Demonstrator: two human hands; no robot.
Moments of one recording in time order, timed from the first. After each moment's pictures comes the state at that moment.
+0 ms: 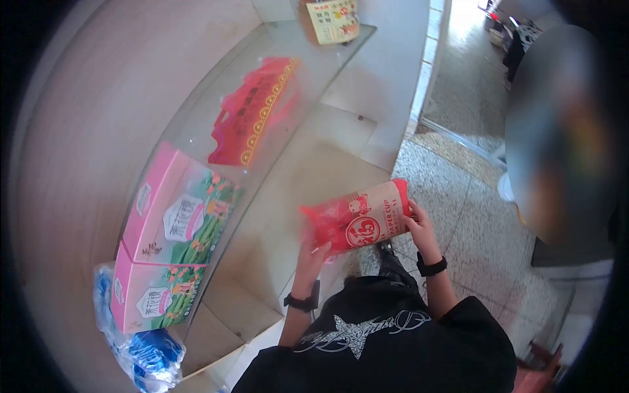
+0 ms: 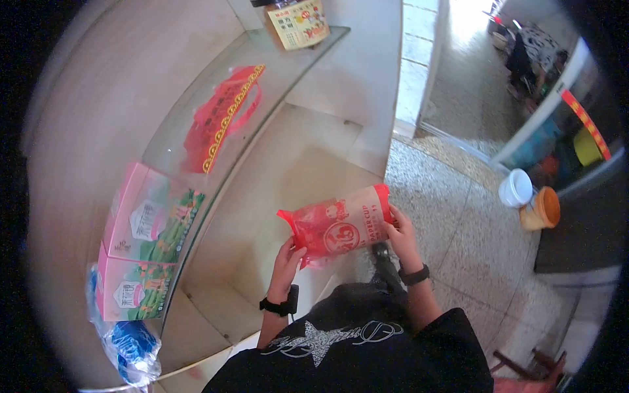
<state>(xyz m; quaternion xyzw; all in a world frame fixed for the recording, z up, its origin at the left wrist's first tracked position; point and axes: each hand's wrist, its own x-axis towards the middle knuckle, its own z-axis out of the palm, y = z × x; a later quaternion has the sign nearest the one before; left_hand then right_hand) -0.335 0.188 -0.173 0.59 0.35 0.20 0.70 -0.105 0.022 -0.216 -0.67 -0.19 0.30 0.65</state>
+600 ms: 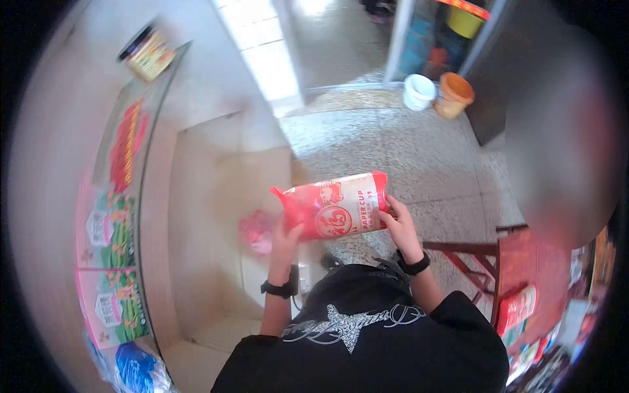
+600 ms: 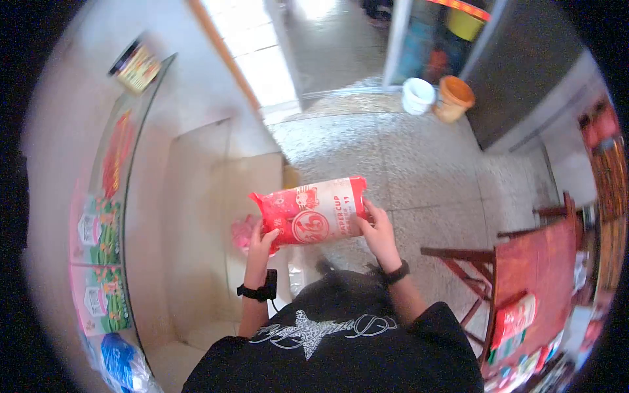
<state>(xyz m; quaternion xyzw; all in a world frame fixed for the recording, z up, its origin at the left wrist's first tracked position) -0.320 0.107 -0.170 0.68 0.18 0.04 0.71 -0.252 -0.156 -0.187 -0.77 0.01 0.07 0.63</state>
